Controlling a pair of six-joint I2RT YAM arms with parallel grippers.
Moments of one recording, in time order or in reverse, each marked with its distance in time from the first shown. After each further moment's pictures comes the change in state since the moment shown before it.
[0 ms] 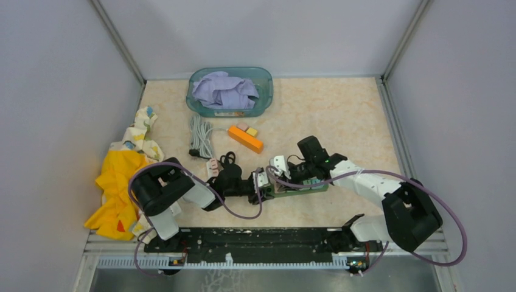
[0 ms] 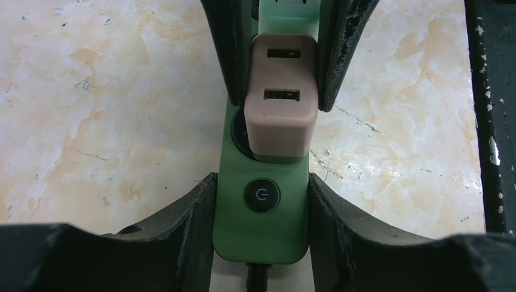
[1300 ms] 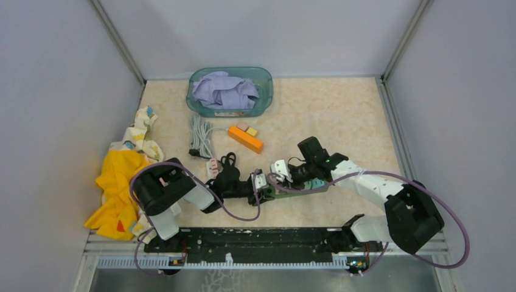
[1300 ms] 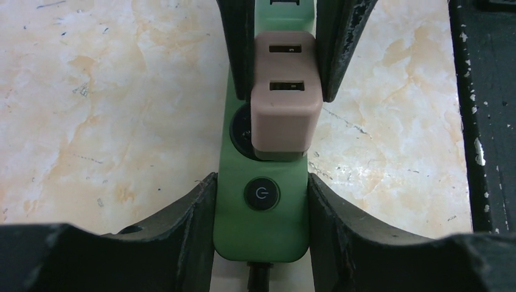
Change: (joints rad) left arm -0.003 0.010 -0.032 0.073 0.003 -0.013; right arm 0.004 -0.005 0.015 -0.074 -0.014 -0.114
